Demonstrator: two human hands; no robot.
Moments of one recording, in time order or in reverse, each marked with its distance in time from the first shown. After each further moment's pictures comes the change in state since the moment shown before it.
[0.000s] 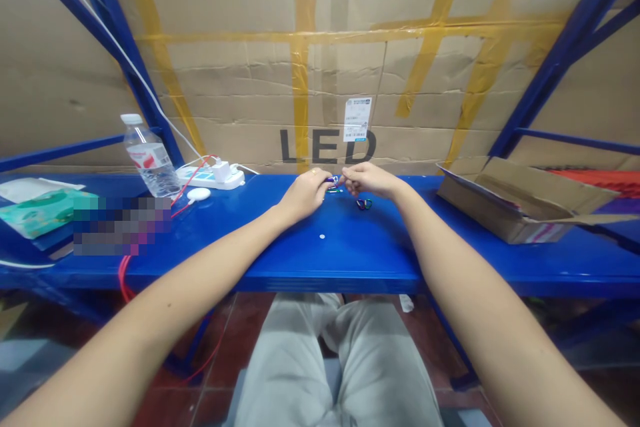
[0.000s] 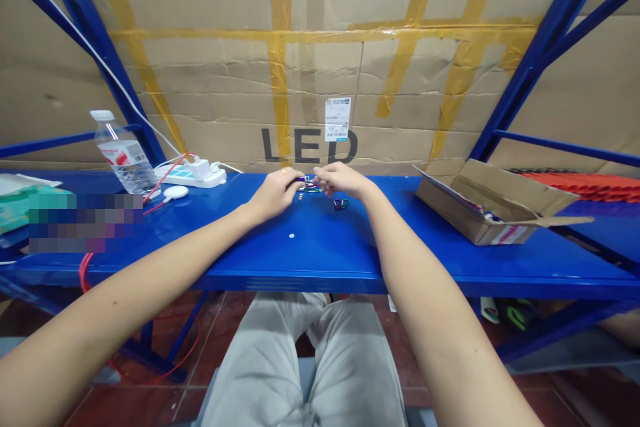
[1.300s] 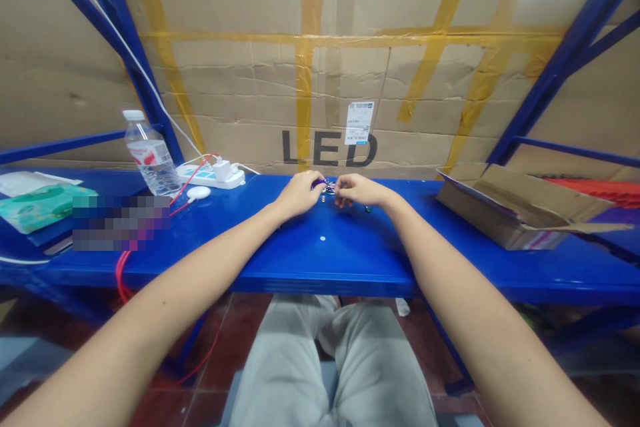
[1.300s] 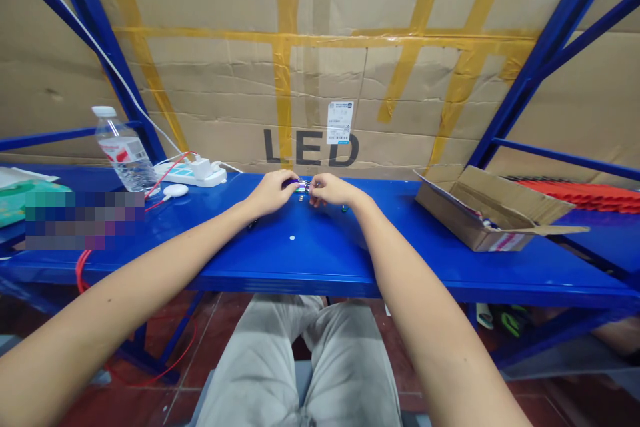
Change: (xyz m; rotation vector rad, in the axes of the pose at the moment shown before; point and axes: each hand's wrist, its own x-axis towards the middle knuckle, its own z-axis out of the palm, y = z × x) left_hand 0.001 -0.015 -0.005 -0.044 -0.096 -0.221; right_hand 0.004 -0.002 0.025 -0.217 -0.105 0.013
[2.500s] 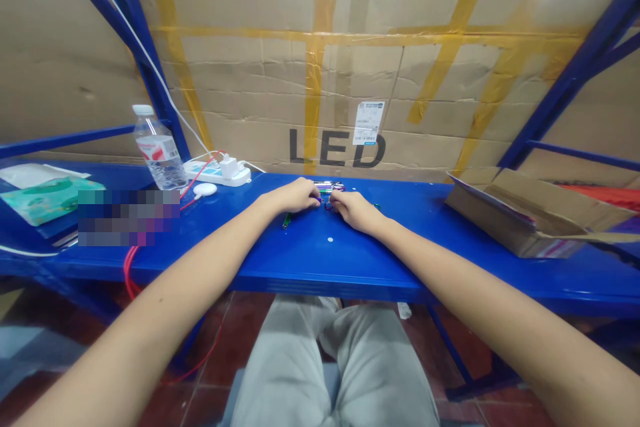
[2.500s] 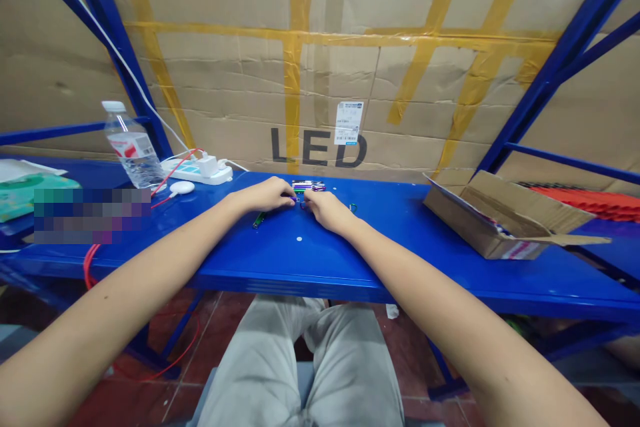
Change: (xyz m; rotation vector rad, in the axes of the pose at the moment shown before) left_hand 0.000 -0.029 -0.022 0.023 -0.492 0.014; right_hand -0.009 0.008 0.050 -0.469 0.210 -0.267
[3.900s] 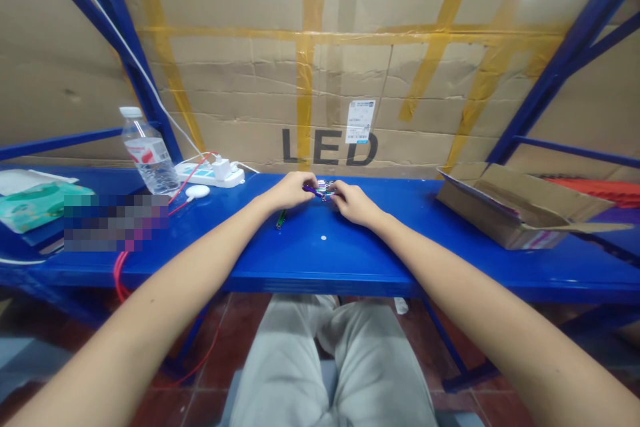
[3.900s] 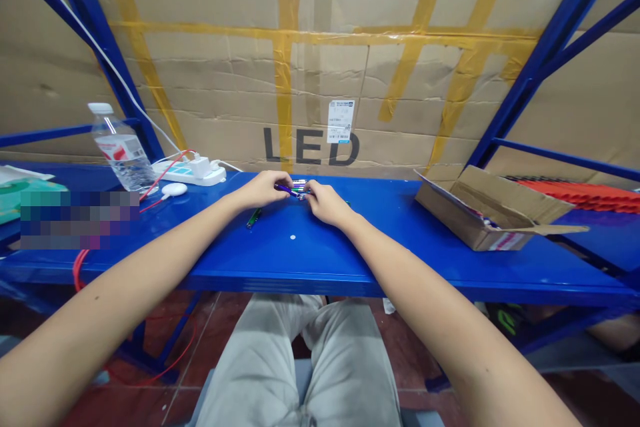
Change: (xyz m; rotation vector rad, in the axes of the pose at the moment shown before) left_hand 0.007 0.000 0.007 -0.257 0.288 0.016; right_hand 0.002 0.014 0.000 0.050 0.192 0.031
